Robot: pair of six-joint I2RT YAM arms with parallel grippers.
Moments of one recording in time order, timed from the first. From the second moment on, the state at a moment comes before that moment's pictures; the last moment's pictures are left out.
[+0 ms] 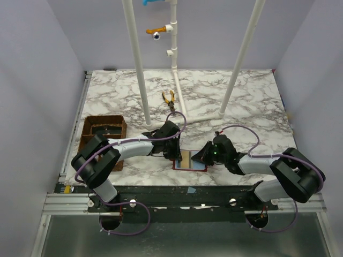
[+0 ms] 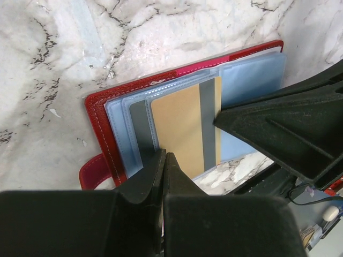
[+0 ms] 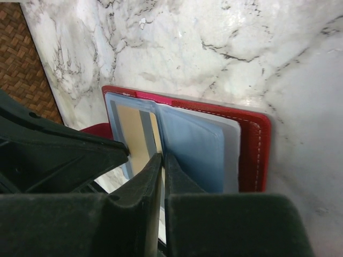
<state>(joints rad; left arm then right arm) -0.81 1.62 0.83 -0.18 0.22 -0.77 0.67 1.40 0.33 0.38 -0.15 1.11</state>
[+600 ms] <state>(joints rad) -0.81 1.62 0.83 -0.18 0.22 -0.79 0.64 1.41 0.27 0.52 -0.24 1.13</state>
